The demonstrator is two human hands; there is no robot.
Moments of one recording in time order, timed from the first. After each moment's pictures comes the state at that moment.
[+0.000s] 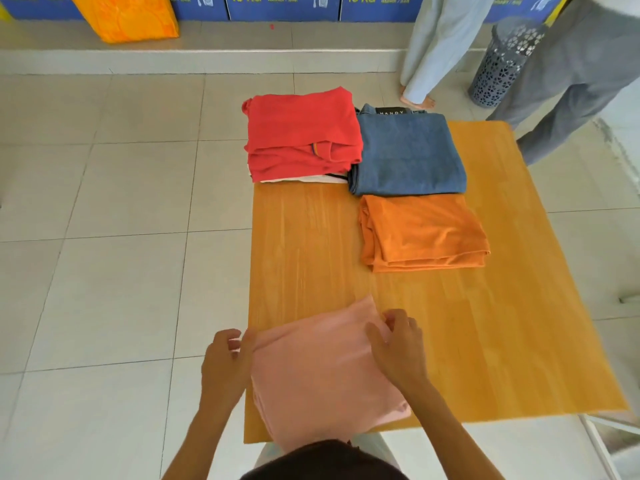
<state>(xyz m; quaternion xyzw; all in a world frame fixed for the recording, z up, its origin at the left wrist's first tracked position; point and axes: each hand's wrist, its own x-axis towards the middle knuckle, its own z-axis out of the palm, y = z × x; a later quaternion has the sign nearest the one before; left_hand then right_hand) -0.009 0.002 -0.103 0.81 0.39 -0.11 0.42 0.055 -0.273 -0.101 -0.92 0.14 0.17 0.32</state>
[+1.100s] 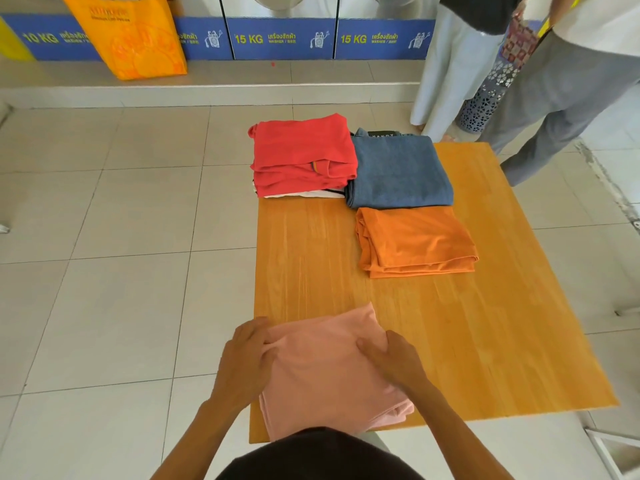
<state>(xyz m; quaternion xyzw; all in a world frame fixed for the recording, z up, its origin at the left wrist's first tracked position) -0.011 0.006 -0.120 0.96 0.07 -0.07 0.26 0.048 -0.284 -0.129 -0.90 0.15 0.30 0.28</state>
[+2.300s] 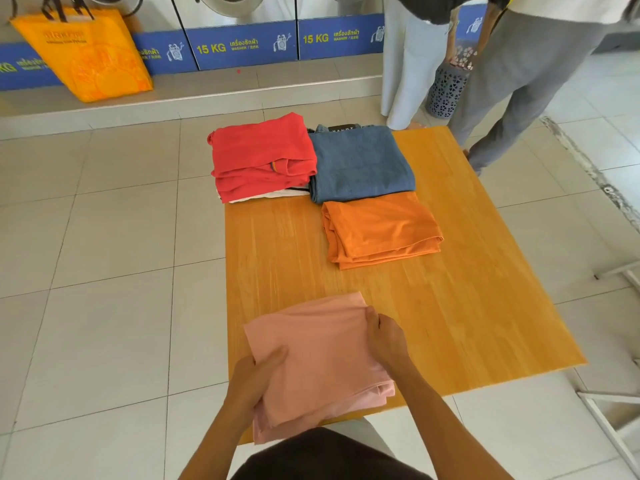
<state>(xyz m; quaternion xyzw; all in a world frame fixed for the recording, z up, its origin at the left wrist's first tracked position) -0.016 -0.062 -0.109 0.71 0.40 -0.23 0.54 0.052 -0.306 -0.124 -0.86 0.23 0.20 0.40</state>
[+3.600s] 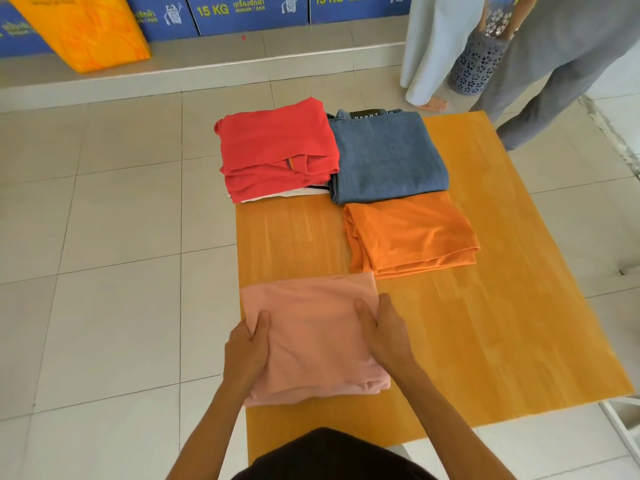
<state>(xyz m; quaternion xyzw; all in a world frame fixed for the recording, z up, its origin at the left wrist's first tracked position) 0.065 -0.019 -0.101 0.82 0.34 -0.14 0.45 0.098 -0.256 -0.098 -0.87 0.15 0.17 0.43</state>
